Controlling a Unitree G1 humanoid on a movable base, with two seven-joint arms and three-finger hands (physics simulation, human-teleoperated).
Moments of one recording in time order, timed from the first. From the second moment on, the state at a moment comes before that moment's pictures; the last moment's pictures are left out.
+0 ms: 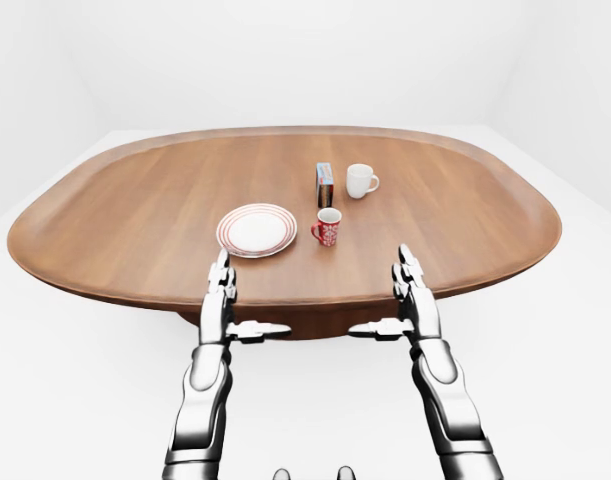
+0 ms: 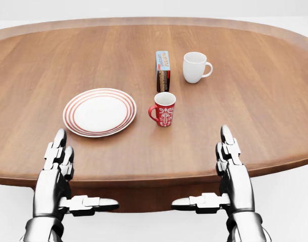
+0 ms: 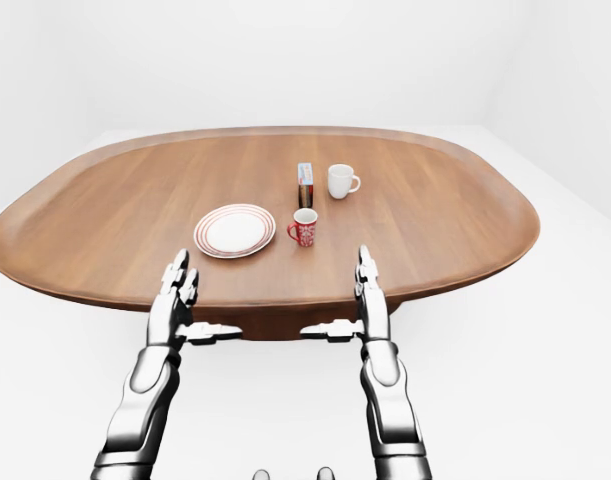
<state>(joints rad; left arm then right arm) -0.01 0.01 0.03 0.01 -0.02 0.00 -0.01 0.00 -0.01 -0.02 0.01 0.00 0.00 0.01</state>
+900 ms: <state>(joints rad) -0.22 0.22 0.32 -0.31 -0.16 0.09 0.04 -0.12 -0.10 -0.16 -0.46 0.00 0.09 0.04</state>
